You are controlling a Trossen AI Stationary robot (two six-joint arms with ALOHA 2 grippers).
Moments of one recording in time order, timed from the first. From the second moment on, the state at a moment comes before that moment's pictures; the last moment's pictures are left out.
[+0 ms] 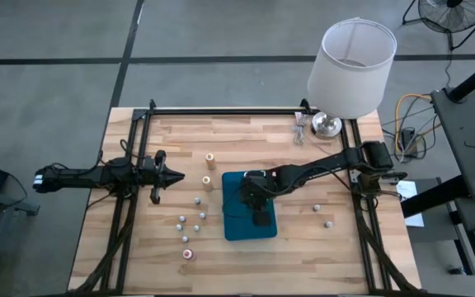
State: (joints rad) left arm 0.00 0.12 0.01 0.06 -0.03 -0.22; right arm 0.13 1.89 1.30 -0.50 -0.05 0.07
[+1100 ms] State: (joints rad) left arm 0.00 0.12 0.01 0.05 -0.03 -0.22; right arm 0.19 1.89 1.22 -0.35 0.00 0.05
